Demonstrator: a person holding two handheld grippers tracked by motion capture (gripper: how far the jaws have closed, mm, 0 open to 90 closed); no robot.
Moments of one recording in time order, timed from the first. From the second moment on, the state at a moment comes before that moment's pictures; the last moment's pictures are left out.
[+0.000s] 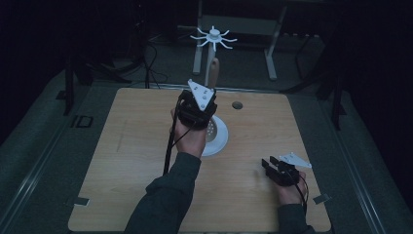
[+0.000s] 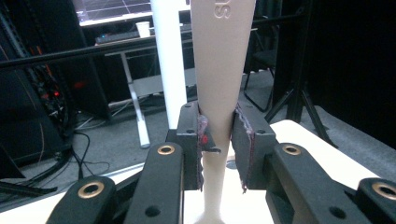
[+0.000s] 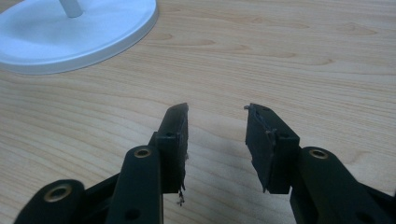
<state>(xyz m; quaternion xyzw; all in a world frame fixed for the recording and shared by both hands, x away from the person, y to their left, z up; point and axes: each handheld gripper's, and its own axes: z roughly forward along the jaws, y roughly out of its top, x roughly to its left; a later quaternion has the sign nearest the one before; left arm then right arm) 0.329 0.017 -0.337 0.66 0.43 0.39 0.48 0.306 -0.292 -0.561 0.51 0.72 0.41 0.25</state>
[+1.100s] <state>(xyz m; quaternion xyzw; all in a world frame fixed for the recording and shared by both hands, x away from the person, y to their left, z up) 0.355 0.013 -0.322 0.66 0.45 0.42 0.44 0.306 -0.294 -0.561 0.51 0.72 0.41 0.25</state>
